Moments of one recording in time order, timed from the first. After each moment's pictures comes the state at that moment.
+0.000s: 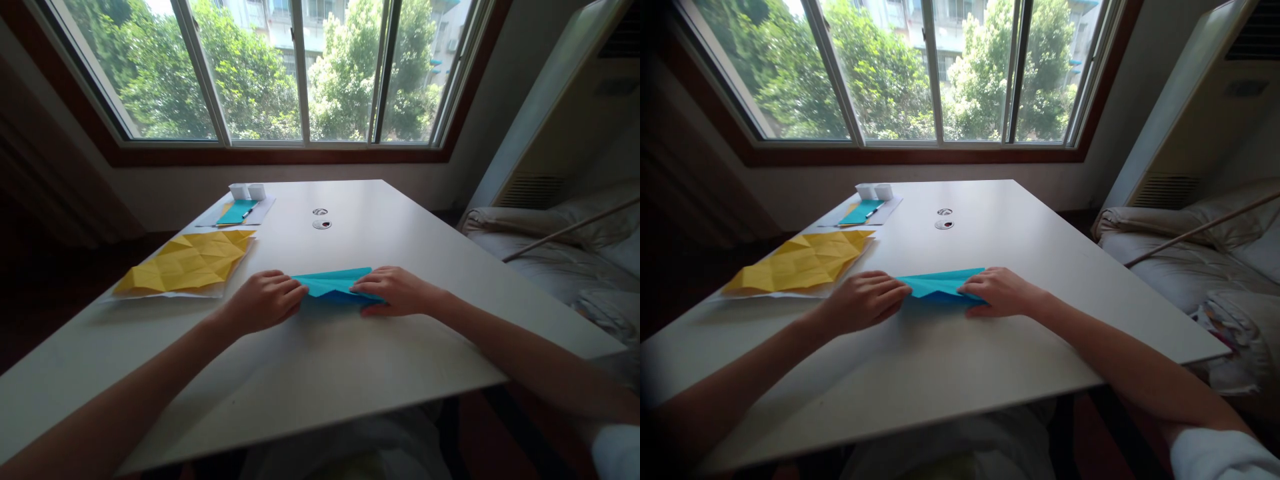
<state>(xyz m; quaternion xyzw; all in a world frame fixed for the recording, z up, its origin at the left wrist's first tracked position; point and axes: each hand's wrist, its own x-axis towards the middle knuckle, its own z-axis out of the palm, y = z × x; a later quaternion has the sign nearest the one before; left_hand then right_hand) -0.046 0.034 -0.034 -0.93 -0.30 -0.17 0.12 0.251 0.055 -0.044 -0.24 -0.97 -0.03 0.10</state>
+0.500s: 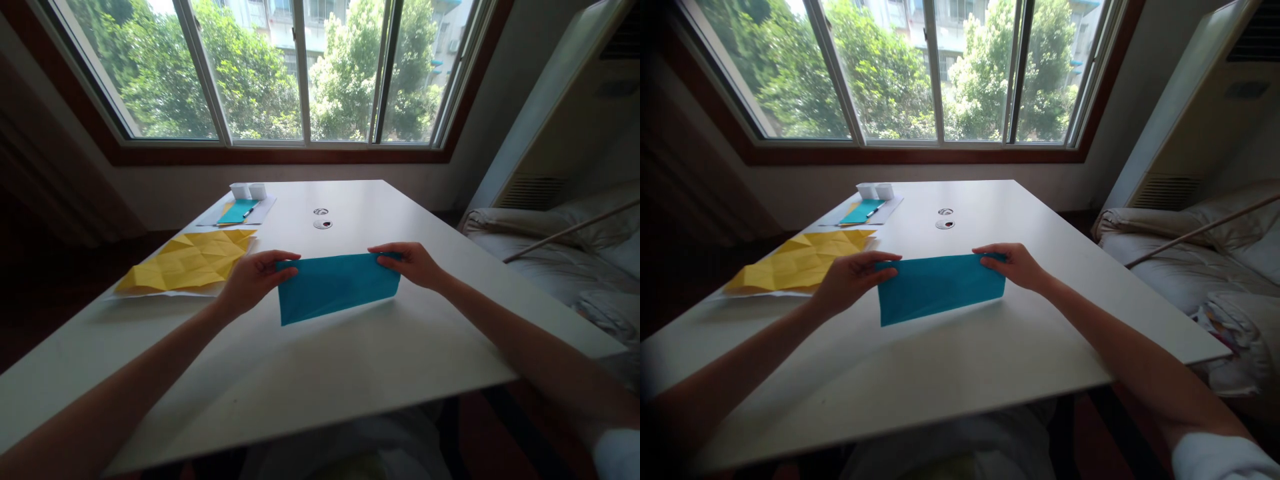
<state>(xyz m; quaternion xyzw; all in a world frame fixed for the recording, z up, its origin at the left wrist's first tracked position) -0.056 0.048 -0.027 -0.77 -0.47 -0.39 -0.20 0.267 0.073 -0.035 -0.37 -0.79 0.32 0.37</state>
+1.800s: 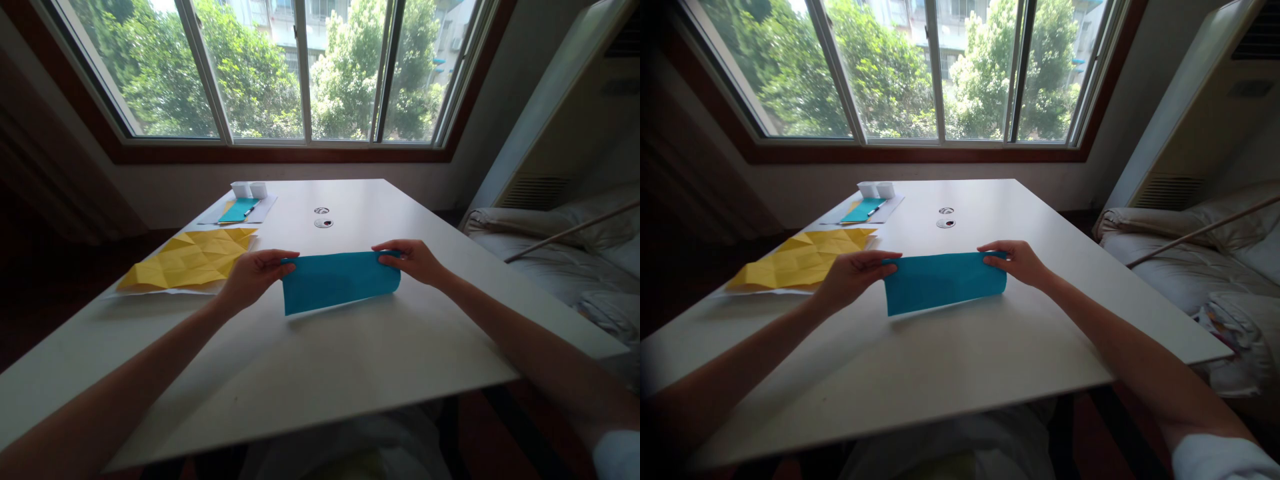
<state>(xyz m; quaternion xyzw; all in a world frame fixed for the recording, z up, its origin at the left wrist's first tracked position) -0.058 0.052 -0.032 -0.74 -0.47 -0.41 -0.26 0.272 0.080 -0.037 -0.41 -0.80 0.28 0.35</state>
